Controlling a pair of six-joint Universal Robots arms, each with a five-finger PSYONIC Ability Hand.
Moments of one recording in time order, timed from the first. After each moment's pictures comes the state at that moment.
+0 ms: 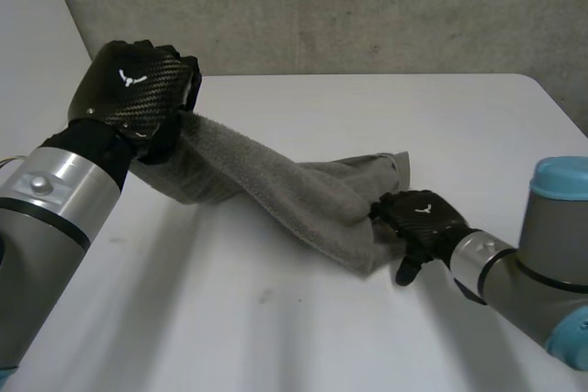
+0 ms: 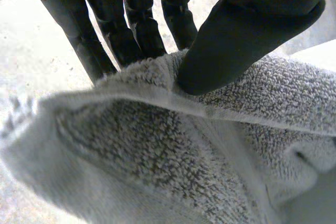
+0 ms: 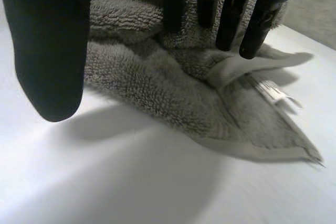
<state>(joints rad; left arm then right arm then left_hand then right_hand) 4.24 -1.50 -1.72 3.33 -1.51 3.49 1.88 -1.11 1.72 -0.12 1.22 2.80 1.17 1.22 1.22 1.22 1.03 0.28 0.27 0.31 0.31 0.13</state>
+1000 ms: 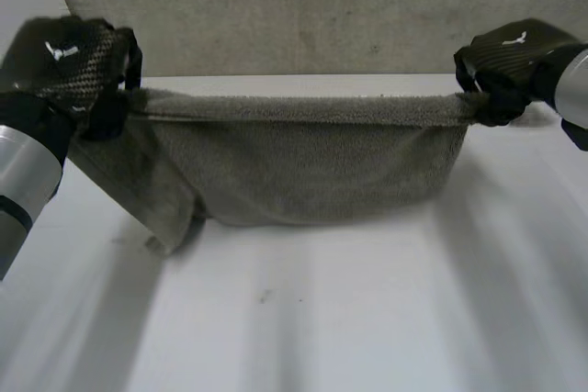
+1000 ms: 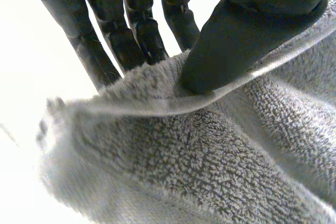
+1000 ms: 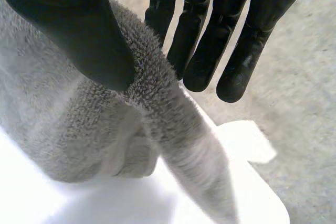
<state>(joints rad) 4.32 -1.43 -1.67 3.20 -1.60 3.46 1.80 -1.28 1.02 0.56 1.31 2.59 1.17 1.22 1.22 1.22 1.03 1.06 1.17 1.19 1.20 0.90</state>
